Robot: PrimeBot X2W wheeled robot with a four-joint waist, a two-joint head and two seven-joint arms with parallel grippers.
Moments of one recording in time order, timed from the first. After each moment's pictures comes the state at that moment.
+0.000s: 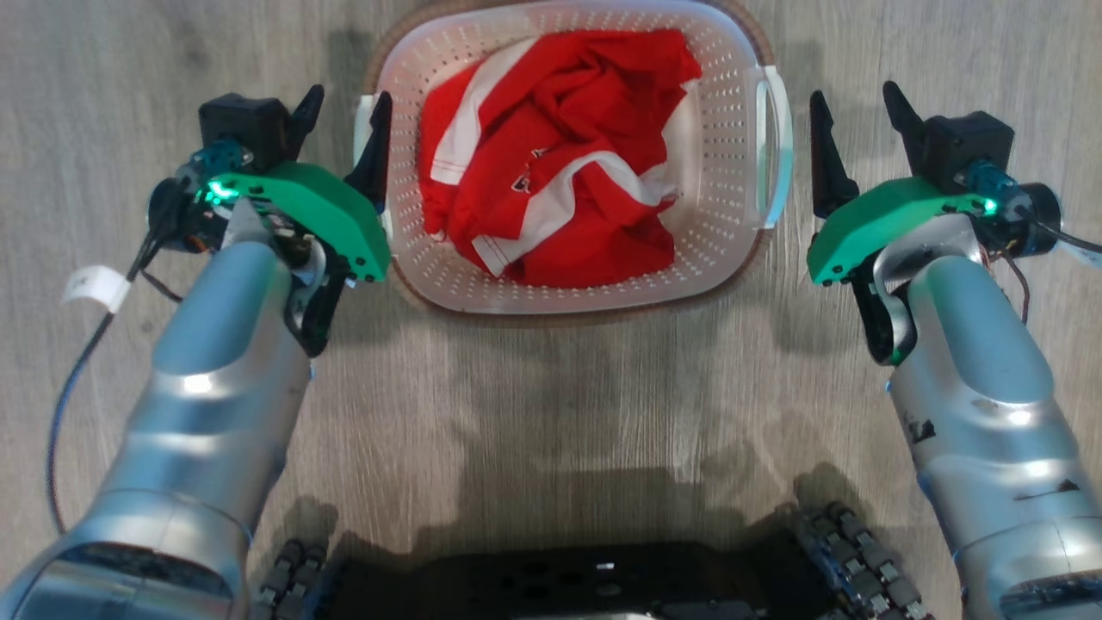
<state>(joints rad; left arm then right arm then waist) -0.85 0.07 -0.37 0.92 -0.40 -0.13 -0.26 -0.71 -0.07 0.10 0.70 0.16 0.13 -0.25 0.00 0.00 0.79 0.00</state>
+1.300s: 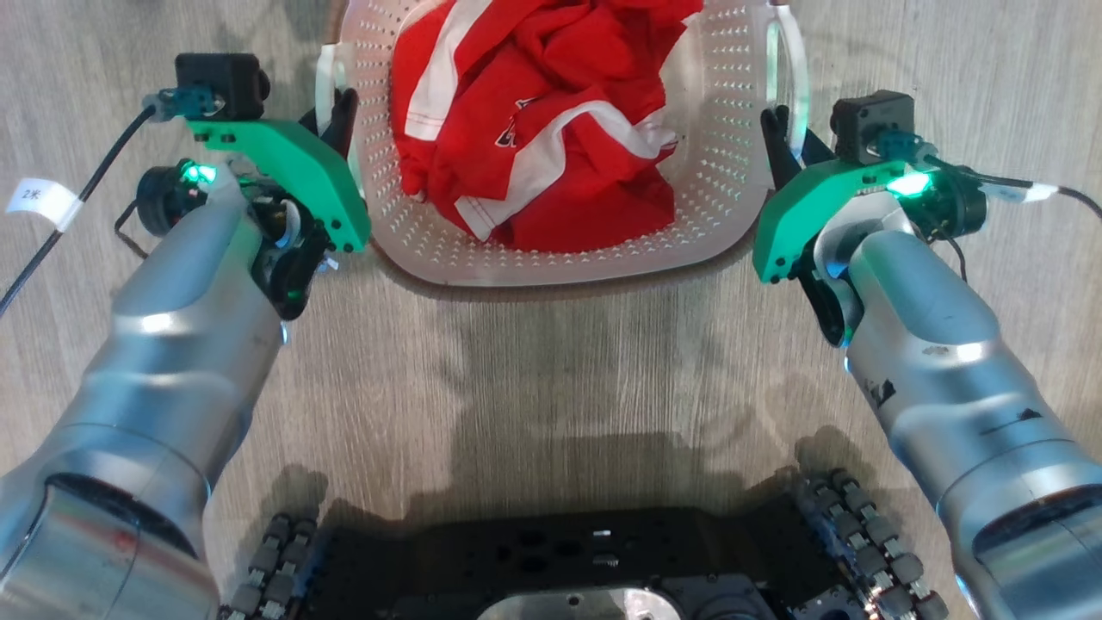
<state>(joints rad) -1.03 0.15 -0.82 1.10 -0.95 -0.14 -0.17 -0.92 -0.06 0.40 1.05 0.36 0.13 -0.25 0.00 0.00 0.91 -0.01</state>
